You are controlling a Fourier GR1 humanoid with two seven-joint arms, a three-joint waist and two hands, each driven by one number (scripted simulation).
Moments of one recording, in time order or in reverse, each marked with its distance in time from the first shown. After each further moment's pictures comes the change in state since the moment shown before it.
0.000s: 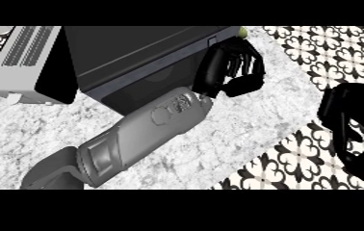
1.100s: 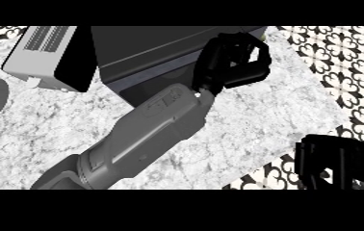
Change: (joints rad) left arm 0.065 -0.039 0.204 -0.088 0.417 -0.250 0.005; right arm 0.190 0.020 0.152 -0.193 -0.028 0.019 0.081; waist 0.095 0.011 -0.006
